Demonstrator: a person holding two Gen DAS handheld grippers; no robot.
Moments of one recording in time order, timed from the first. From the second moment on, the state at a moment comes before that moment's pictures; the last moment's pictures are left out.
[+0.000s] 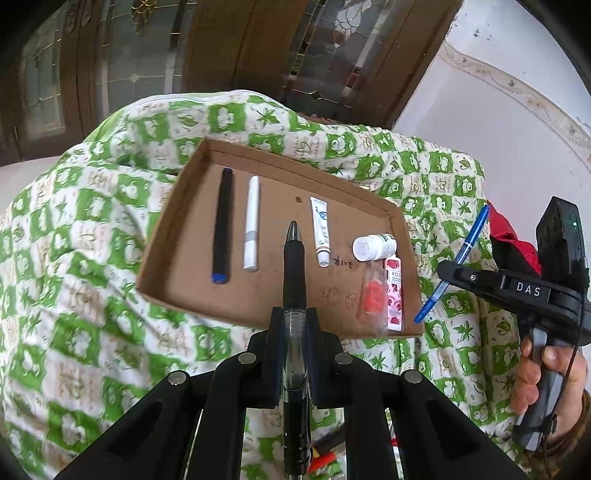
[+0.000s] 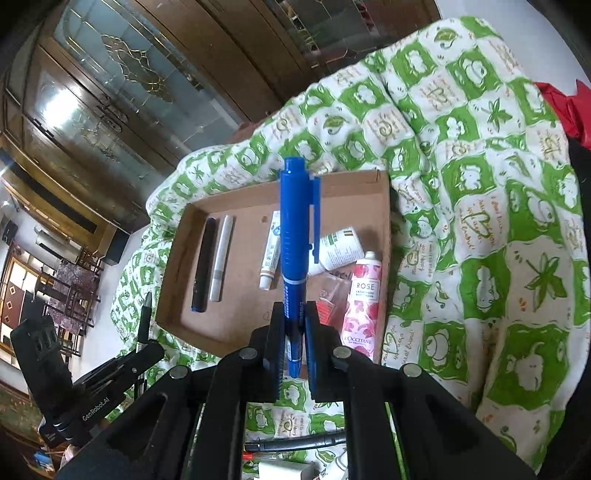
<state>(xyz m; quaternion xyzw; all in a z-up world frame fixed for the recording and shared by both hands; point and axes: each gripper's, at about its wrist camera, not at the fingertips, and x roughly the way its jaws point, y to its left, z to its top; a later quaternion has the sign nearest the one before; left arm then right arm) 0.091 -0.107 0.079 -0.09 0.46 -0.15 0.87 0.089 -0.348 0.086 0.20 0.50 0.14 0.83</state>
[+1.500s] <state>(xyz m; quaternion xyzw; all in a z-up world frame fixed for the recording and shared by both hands) 0.181 -0.132 0.033 -0.05 0.51 -0.10 0.85 0.140 -0.302 0.002 0.21 0.59 0.15 0.76</state>
